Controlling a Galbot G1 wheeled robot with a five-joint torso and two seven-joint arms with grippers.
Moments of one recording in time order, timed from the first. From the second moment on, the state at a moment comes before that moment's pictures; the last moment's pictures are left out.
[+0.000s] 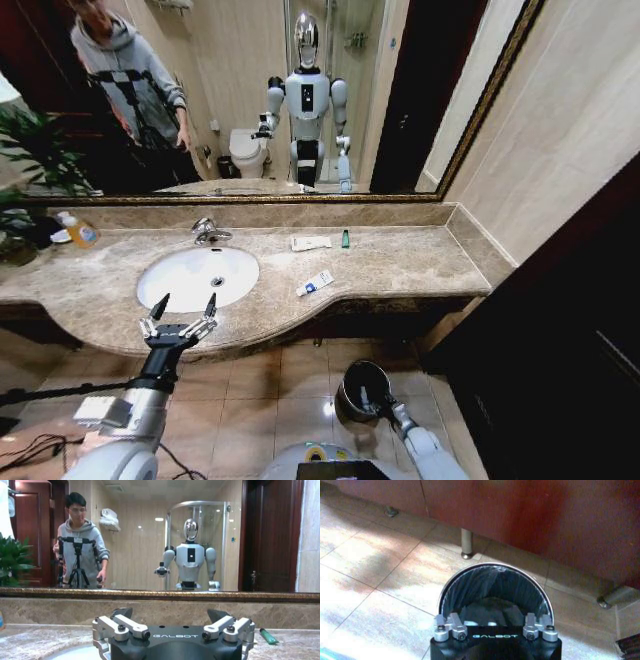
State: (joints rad) left arm 1.84 -1.36 -0.82 -2.47 -0.37 0.04 0.05; right arm -1.15 1.39 0.49 0.74 -0.18 0.22 -0.26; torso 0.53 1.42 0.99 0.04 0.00
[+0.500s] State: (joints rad) left arm 1.84 -1.36 -0.82 -2.47 -0.37 0.04 0.05; right arm -1.23 1.39 0.50 0.85 -0.17 0.20 -0.26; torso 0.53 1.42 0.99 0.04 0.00
